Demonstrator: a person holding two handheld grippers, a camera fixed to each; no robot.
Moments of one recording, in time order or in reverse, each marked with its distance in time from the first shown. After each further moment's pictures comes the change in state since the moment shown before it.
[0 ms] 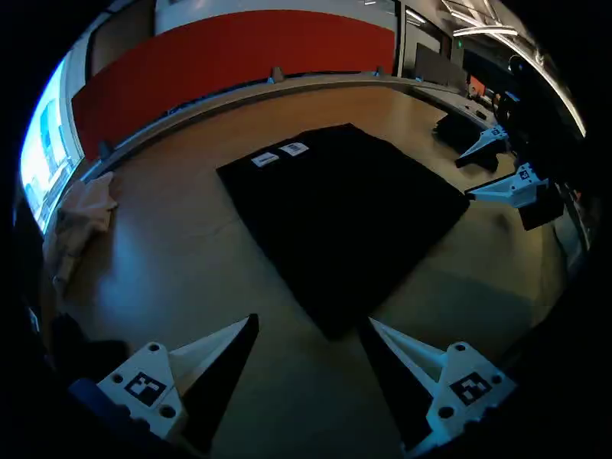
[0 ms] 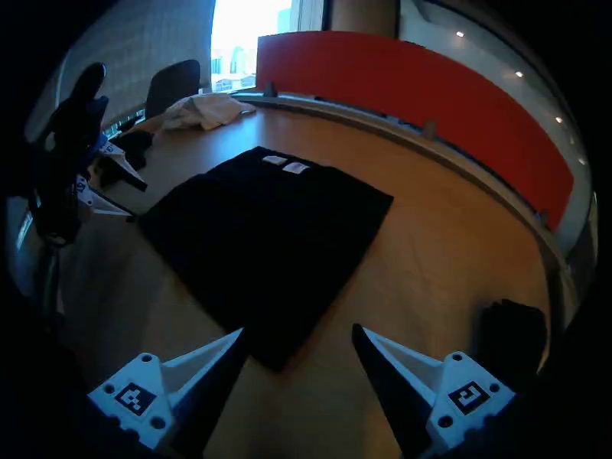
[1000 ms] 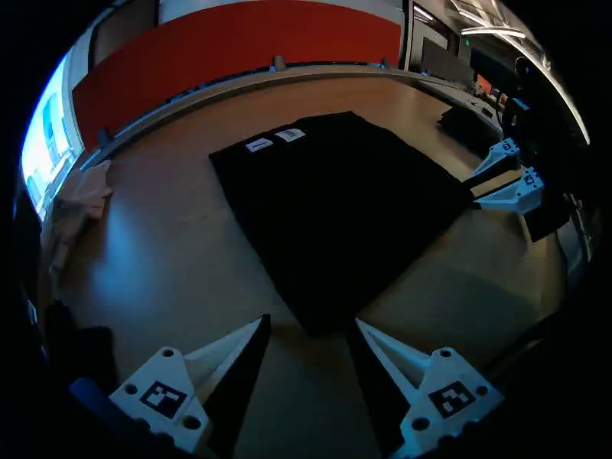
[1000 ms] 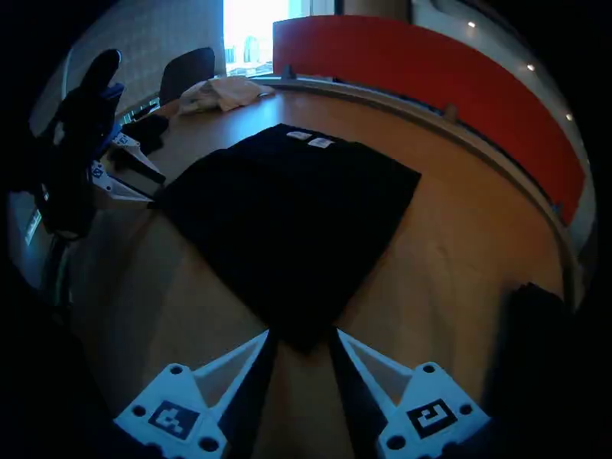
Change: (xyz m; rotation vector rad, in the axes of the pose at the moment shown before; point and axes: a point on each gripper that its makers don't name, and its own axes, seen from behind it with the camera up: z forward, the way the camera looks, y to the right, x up) left arm -0.012 0.014 0.013 0.016 -0.037 -0.028; right arm -0.025 -0.026 0.006 0.091 -0.062 0.003
